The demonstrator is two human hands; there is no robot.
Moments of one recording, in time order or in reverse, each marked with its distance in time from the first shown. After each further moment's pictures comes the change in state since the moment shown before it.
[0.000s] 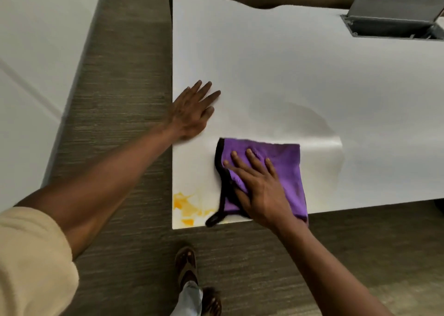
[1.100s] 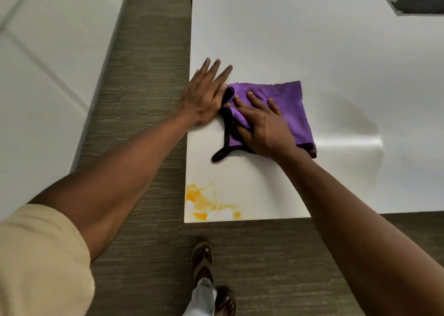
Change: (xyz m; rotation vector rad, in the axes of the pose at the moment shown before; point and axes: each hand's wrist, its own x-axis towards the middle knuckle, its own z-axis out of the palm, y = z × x) left_hand 0.002 -0.006 0.001 -0.065 0.076 -0.067; right_hand 0.125 0.009 -0.010 -0.082 -0.004 -0.059
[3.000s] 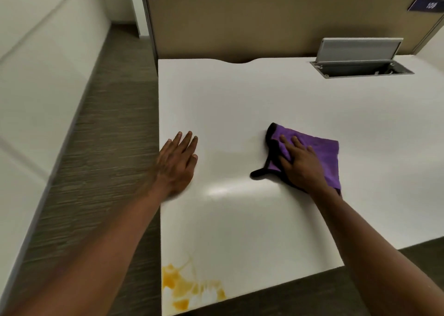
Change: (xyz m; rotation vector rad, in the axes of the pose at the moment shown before) left_hand 0.001 0.002 0.003 0.051 -0.056 -0.038; right_hand -0.022 0.146 -0.043 0.028 0.223 0.462
